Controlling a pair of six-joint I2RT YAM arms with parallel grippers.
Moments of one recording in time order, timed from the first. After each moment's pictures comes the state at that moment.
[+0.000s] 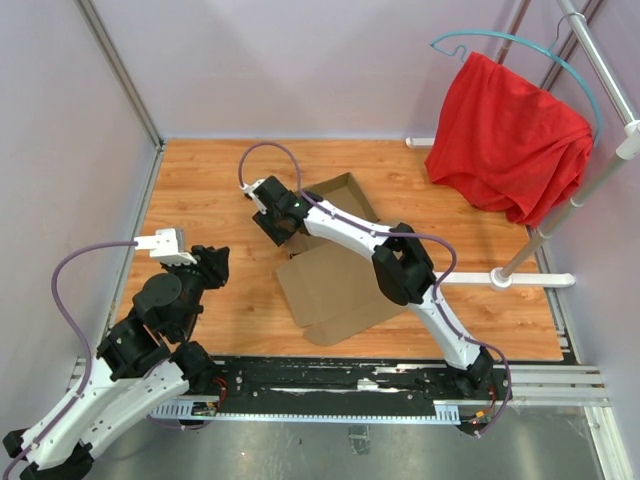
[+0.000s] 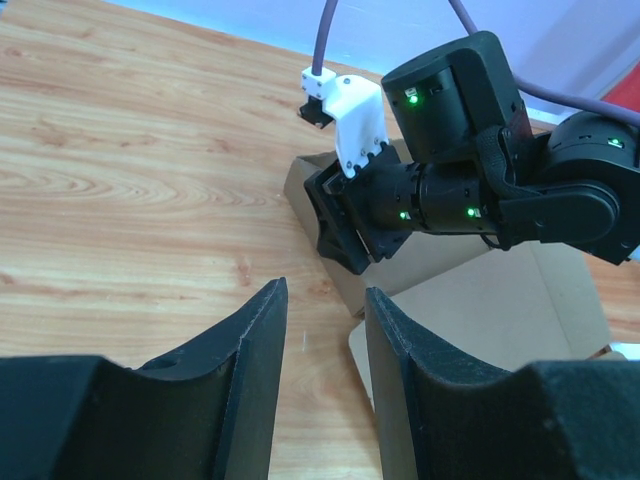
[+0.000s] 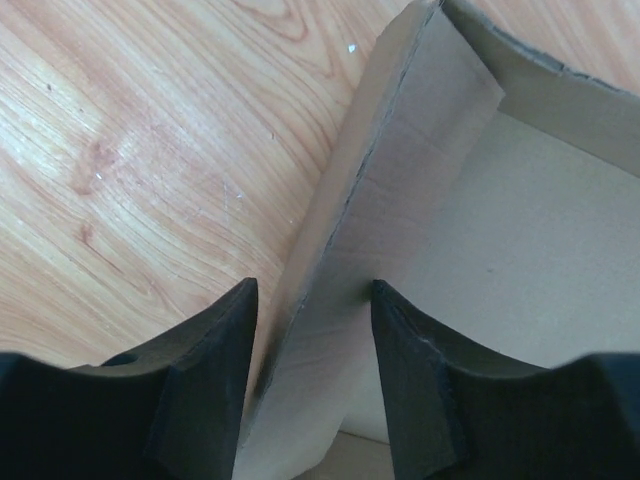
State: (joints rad) left arm -0.77 0.33 0.65 -0.47 -0.67 -0.43; right arm 0.90 2.40 2.13 -0.63 0.14 -0.01
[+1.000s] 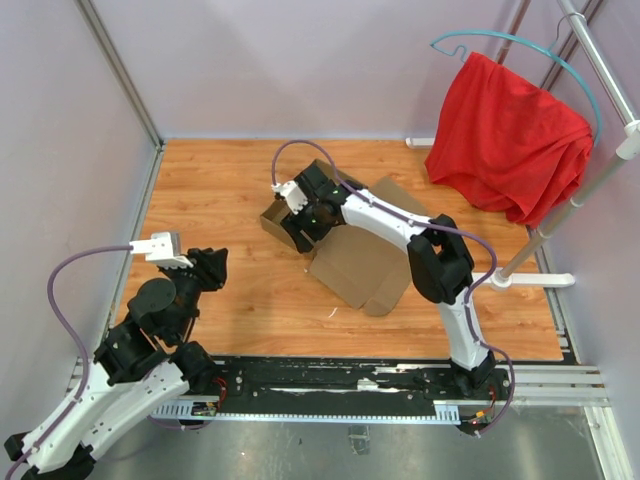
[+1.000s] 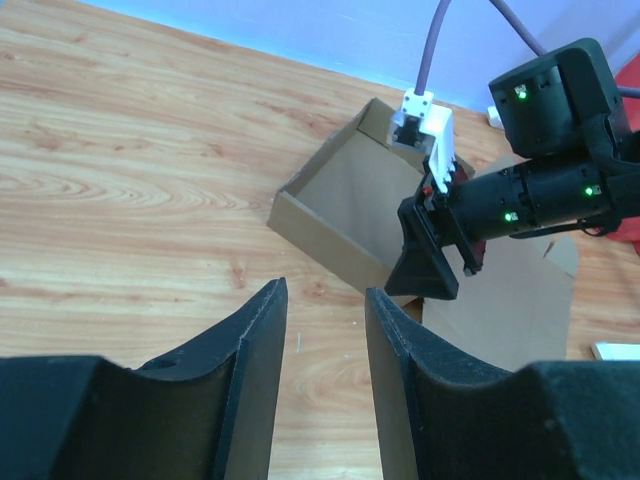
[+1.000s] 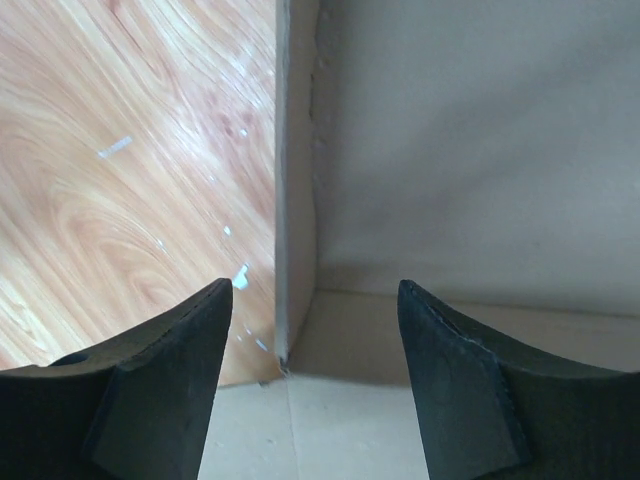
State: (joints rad) left arm -0.77 0.29 0.64 -0.47 -0.66 -0.43; right arm 0.77 2.16 1.81 -0.68 -0.25 -0.12
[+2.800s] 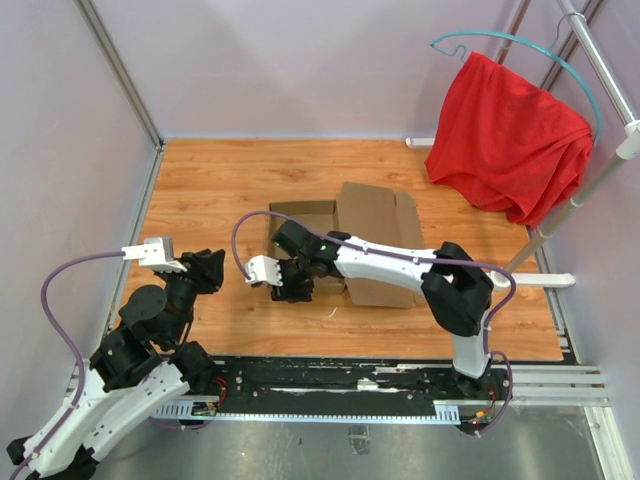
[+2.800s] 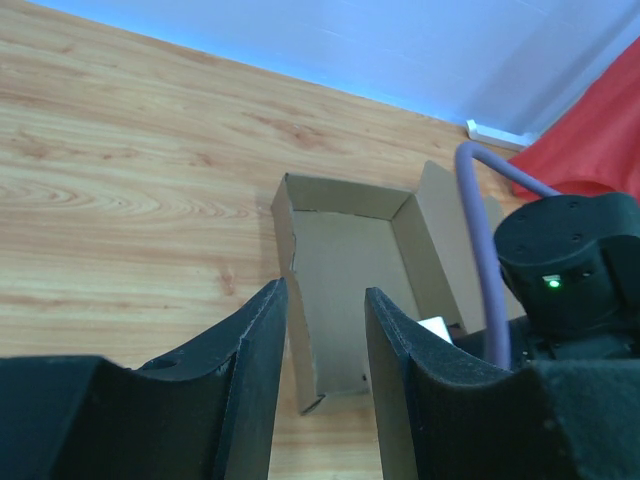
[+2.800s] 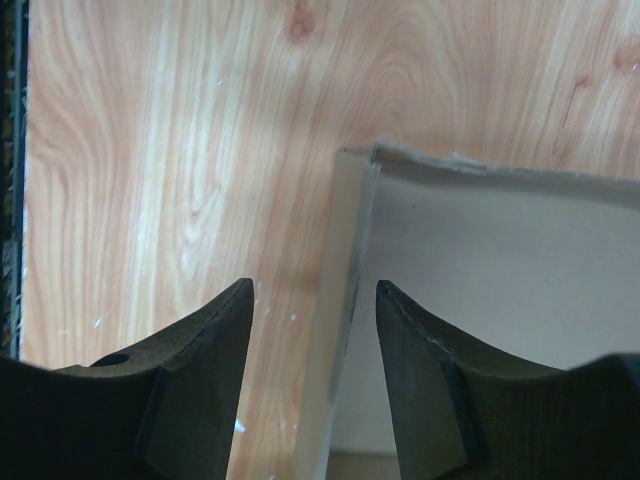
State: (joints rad) left arm -0.77 0.23 0.63 -0.47 -0.64 -0.43; right arm 1.04 1.89 1.42 -0.55 -0.34 -0.67
